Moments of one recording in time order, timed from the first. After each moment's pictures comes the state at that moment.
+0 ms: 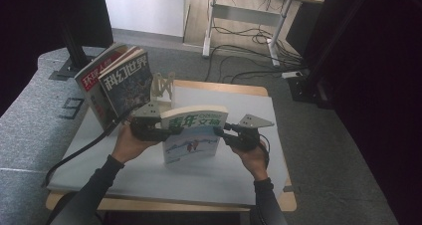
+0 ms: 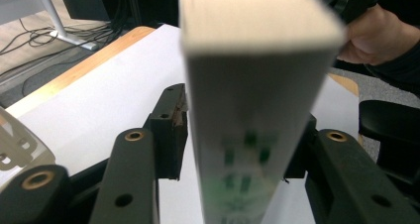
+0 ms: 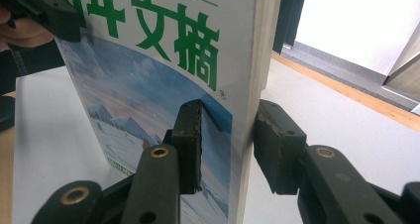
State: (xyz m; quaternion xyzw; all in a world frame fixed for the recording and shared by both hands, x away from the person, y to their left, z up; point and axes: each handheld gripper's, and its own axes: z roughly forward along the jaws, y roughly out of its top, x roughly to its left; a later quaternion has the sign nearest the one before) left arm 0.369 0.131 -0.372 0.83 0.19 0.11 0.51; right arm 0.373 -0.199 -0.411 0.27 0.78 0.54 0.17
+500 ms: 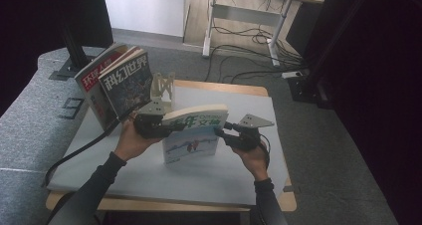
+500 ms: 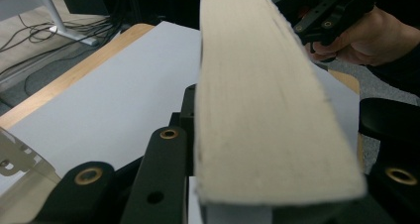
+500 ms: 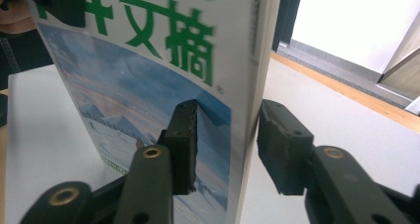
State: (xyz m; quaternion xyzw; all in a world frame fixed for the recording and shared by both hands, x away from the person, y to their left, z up) left arm 0.369 0.121 -0.363 0.84 0.19 0.11 0.49; right arm 0.375 -0.201 -0.413 0.28 0.78 0.54 0.18
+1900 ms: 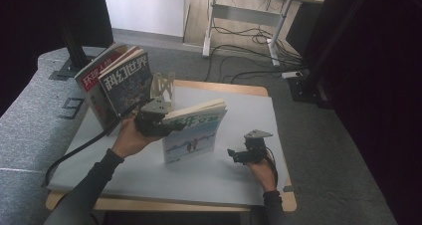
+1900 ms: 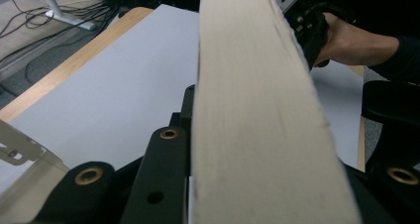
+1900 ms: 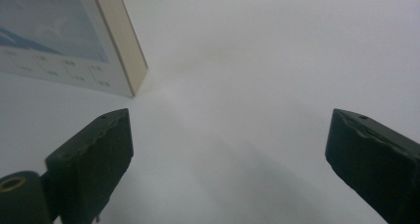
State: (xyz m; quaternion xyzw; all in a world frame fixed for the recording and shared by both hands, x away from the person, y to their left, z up) left arm 0.372 0.118 -0.355 0.86 0.18 0.11 0.46; right arm 0.389 -0.249 -0.505 0.41 0.81 0.38 0.18
